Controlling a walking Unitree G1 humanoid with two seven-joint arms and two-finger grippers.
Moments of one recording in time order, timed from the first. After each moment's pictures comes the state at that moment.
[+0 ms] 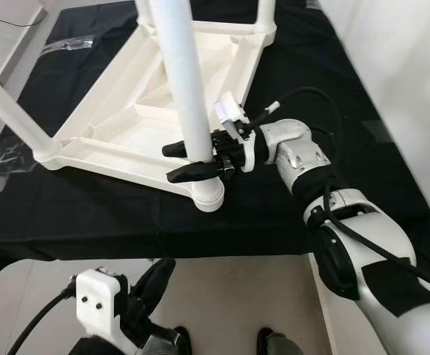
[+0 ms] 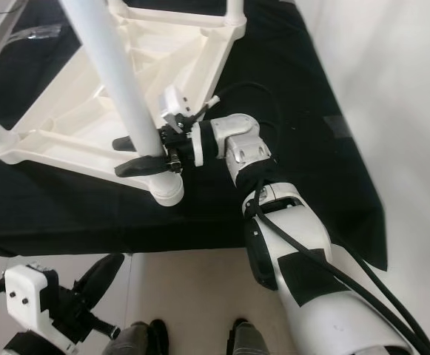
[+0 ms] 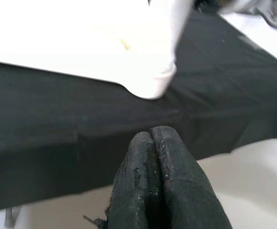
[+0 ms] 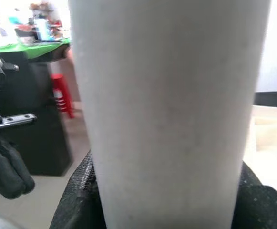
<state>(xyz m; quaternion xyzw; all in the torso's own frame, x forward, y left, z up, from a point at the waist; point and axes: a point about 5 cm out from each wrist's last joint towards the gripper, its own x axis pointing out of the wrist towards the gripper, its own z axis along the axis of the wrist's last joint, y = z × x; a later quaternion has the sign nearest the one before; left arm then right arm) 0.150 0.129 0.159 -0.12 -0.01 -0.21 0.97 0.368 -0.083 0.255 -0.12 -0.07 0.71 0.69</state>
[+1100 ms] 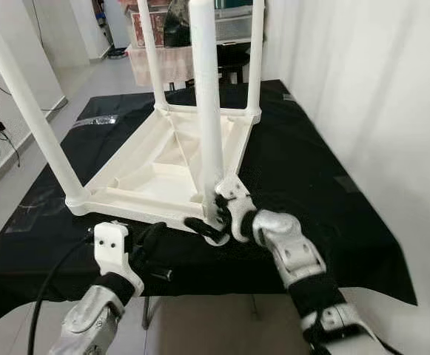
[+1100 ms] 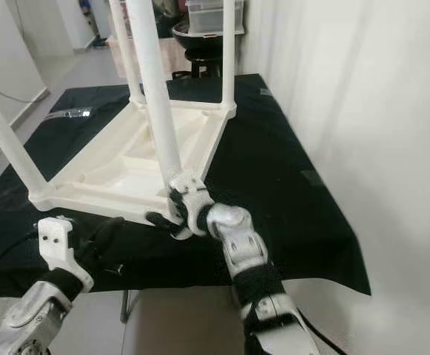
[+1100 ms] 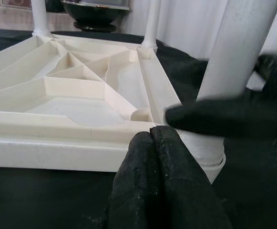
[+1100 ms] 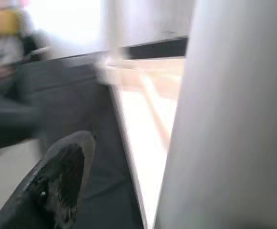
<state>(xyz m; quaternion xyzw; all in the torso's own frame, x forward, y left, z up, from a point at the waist) 0.234 0.152 0.138 -0.10 -0.03 -0.17 0.98 0.349 -0.061 0.170 -0.12 0.04 0.51 0.85</state>
